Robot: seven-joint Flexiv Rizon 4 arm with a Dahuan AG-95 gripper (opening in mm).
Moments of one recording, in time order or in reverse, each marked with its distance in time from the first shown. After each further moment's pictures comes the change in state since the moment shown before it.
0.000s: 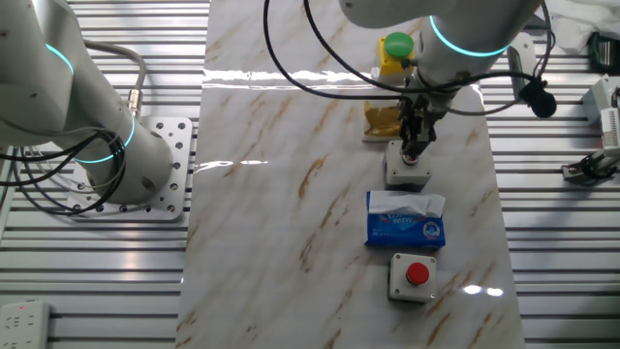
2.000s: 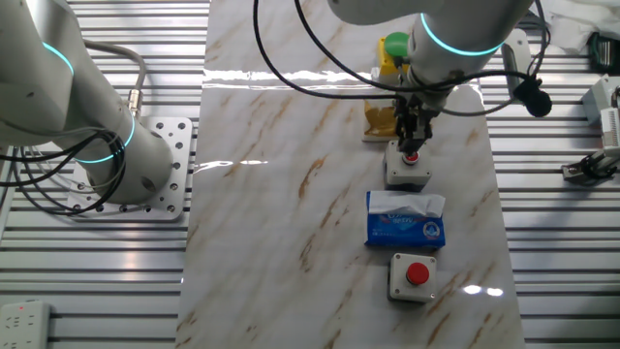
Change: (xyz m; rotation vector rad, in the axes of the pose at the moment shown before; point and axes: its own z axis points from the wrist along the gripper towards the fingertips) arm 0.000 0.004 -0.012 -0.018 -0.006 -0.009
